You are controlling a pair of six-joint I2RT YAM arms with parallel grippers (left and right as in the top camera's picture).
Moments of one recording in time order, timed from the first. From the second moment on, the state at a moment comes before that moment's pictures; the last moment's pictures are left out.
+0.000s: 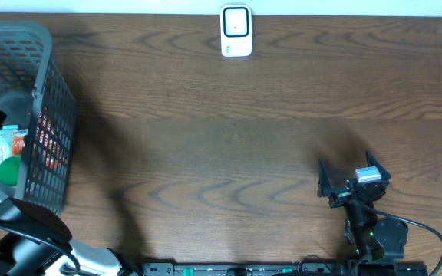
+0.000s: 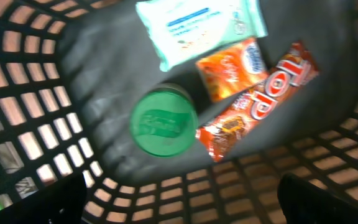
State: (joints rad) left arm 0.75 1.77 1.83 -1.41 -0.08 -0.49; right arm -0.01 0.01 0.01 -0.06 -0.16 -0.09
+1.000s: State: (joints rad) left arm 0.80 1.88 1.54 -1.17 -0.12 -0.49; right arm -0.01 0.01 0.01 -0.06 -0.16 -0.09
